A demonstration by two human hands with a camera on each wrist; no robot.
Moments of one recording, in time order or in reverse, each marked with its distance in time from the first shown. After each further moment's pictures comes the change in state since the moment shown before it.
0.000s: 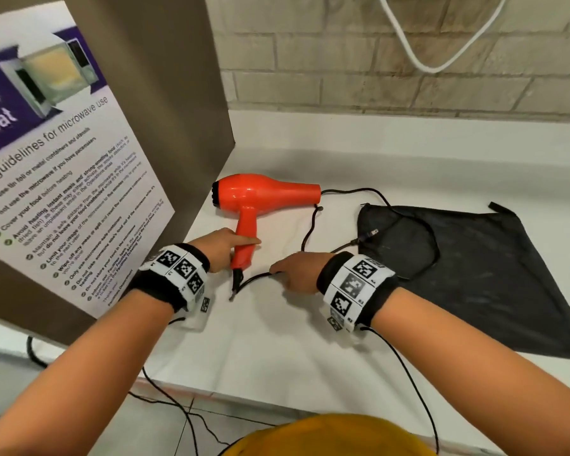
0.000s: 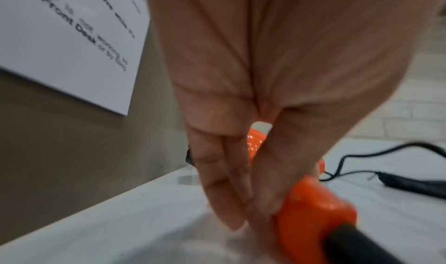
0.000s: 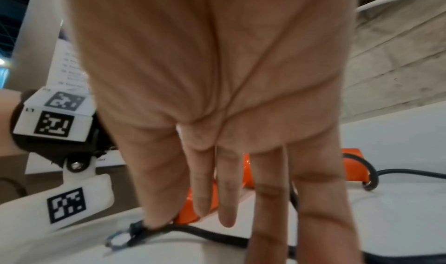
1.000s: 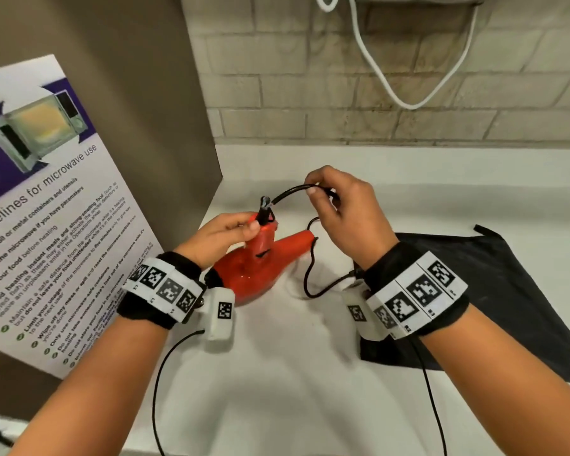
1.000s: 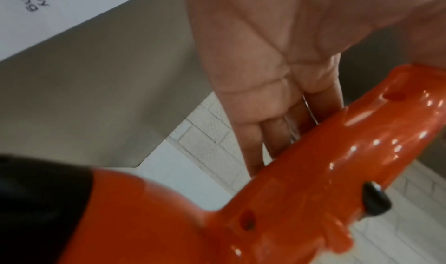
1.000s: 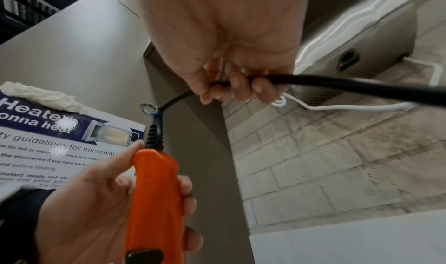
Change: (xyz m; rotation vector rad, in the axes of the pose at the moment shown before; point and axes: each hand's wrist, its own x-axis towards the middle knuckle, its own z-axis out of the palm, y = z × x) left_hand 0.007 0.027 -0.060 -0.832 0.162 0.508; right_hand -0.049 0.019 -0.084 0.492 1.225 -0.129
